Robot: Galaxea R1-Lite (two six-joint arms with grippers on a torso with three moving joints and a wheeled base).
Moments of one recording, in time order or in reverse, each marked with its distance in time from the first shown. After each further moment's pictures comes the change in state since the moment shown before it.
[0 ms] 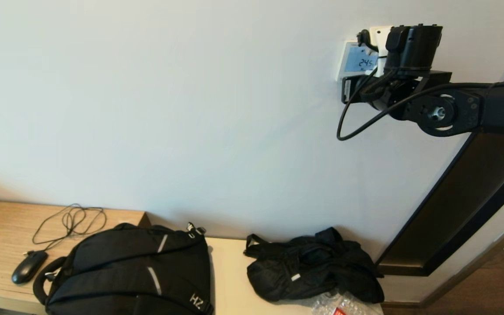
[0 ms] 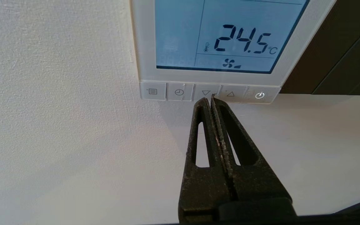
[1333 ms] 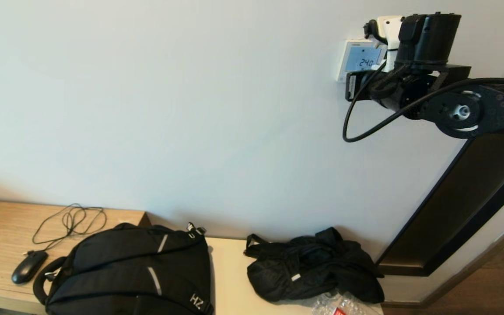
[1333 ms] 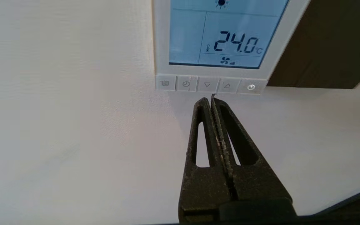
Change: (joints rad) left arm 0.000 0.000 0.000 0.000 0.001 0.000; right arm 0.035 -0.101 0.093 -0.005 -0.023 0.002
